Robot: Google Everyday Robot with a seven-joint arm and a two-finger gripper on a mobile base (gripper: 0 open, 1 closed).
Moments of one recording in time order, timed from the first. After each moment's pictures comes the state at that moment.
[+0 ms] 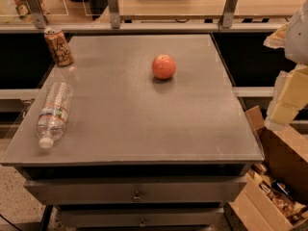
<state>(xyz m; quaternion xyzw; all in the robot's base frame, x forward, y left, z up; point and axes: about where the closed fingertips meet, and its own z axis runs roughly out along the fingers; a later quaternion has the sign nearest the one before) 0.438 -0.216 0.977 -0.60 0.78 -0.04 0.16</state>
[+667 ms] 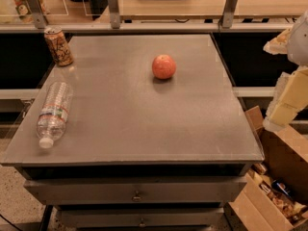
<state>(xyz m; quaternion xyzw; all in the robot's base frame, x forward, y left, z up) 0.438 -0.218 0.970 -0.59 0.79 0.01 0.18</state>
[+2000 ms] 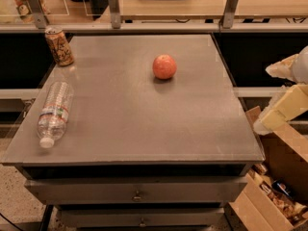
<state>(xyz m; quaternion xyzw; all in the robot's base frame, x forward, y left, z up) 0.452 -0.230 0.924 -0.50 0.82 0.14 0.25</state>
